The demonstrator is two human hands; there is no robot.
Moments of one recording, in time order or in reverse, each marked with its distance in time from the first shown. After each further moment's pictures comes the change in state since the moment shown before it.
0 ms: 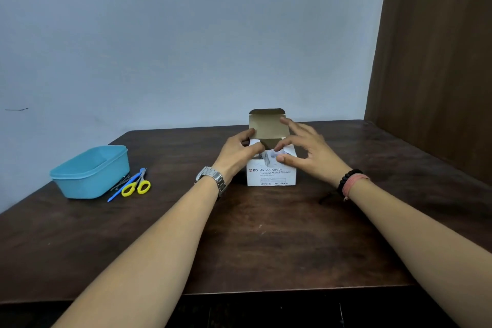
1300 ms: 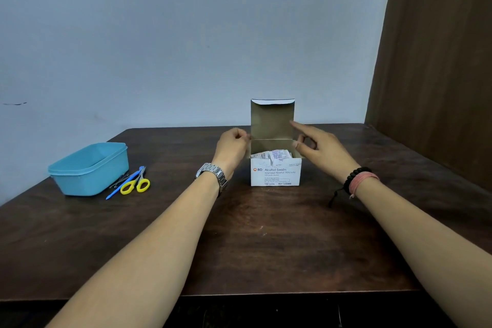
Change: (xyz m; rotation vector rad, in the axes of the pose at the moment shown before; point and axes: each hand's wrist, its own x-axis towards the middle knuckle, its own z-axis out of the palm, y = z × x) left_hand 0.008 0.003 -0.005 -0.054 0.226 -0.059; right_hand 0.005 -0.006 -0.015 0.027 0.117 0.136
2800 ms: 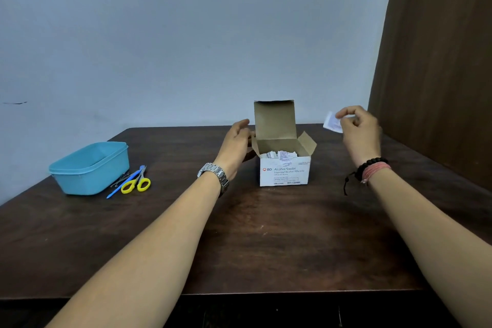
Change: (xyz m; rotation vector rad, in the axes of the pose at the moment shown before) left_hand -0.003 0.004 0.003 -0.252 -0.135 -0.028; right_hand 0.007 0.015 -0.029 0.257 0.575 0.325
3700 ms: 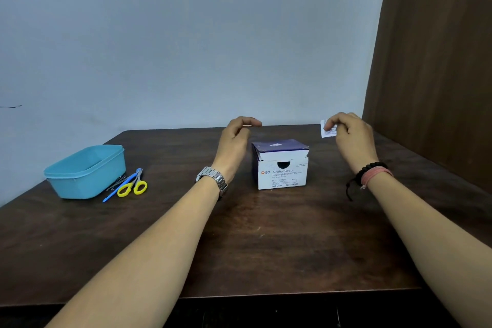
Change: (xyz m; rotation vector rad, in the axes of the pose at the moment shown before) left_hand -0.002 0.004 0.003 0.125 0.053 0.303; right_hand 0.005 0.016 -0.005 -0.258 -0.117 -0.212
